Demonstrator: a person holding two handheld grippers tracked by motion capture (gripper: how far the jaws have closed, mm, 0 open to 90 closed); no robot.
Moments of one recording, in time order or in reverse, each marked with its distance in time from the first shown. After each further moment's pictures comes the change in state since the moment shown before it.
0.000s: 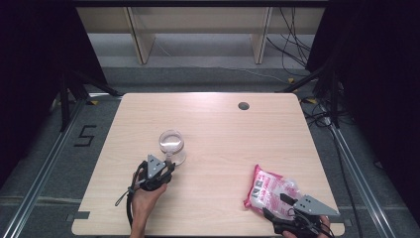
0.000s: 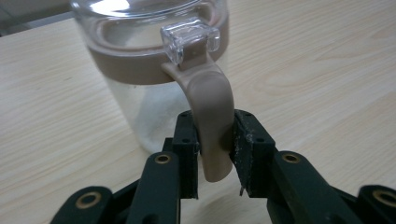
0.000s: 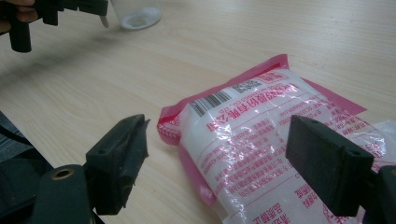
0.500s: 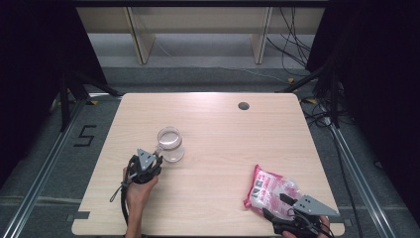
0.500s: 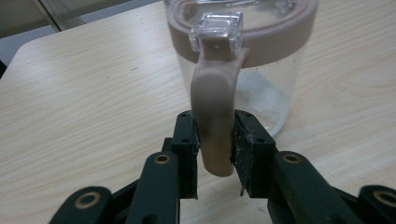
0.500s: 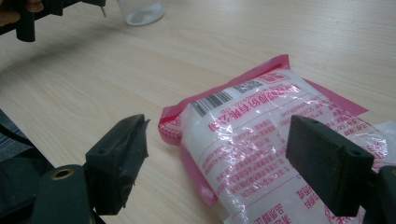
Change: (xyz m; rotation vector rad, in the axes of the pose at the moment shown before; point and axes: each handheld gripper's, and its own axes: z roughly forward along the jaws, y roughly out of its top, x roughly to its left) left arm 0.029 0.003 0.008 0.034 0.155 -0.024; right arm -0.002 0.000 0.001 -0.011 0.005 -0.043
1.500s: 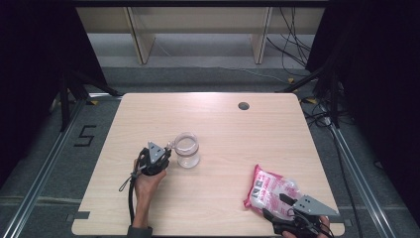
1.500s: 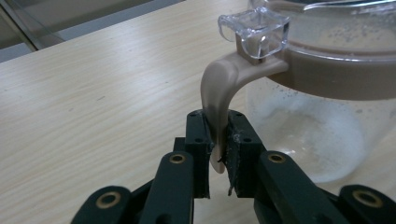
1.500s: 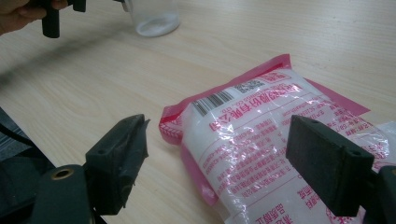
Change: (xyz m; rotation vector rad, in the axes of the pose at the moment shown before) left arm -0.017 0.011 0.023 -0.050 -0.100 0.063; right arm 0.000 0.000 0.000 0.002 -0.002 -0.008
